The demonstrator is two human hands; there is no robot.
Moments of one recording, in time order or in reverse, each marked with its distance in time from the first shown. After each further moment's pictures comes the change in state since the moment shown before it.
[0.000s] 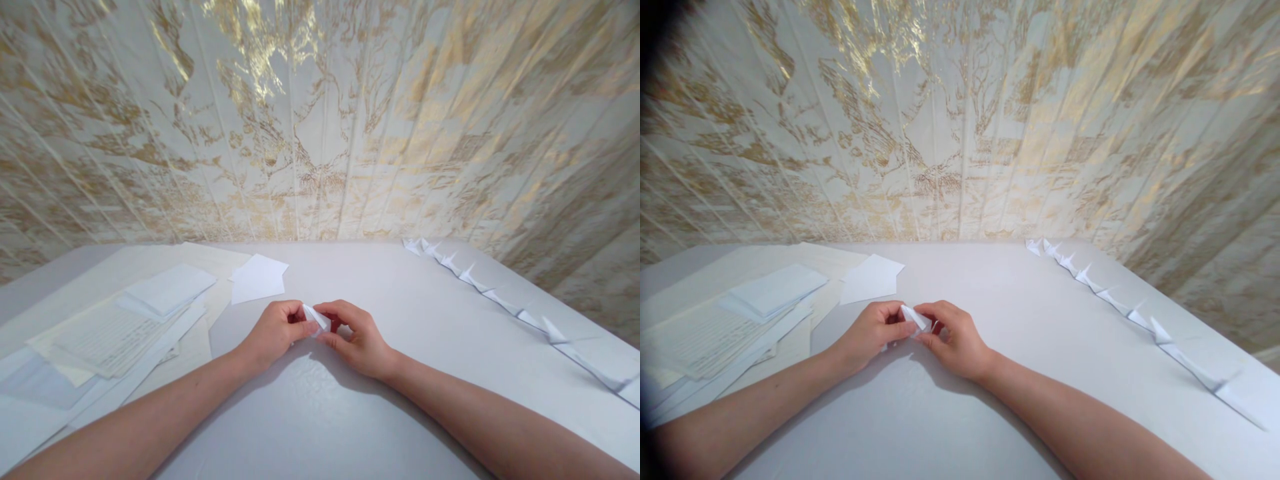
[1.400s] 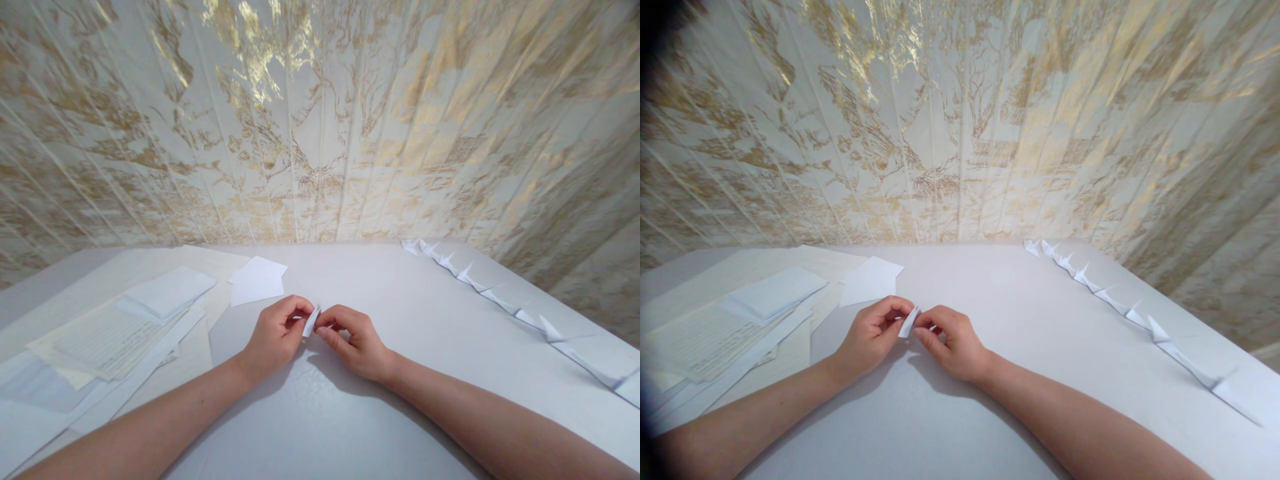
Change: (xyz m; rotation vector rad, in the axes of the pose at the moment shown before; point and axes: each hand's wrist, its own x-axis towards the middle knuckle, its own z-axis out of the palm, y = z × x) left_hand -0.005 -0.008 0.000 0.239 0.127 0.515; right_hand -0.002 -0.003 0.002 -0.051 -0.019 -0.010
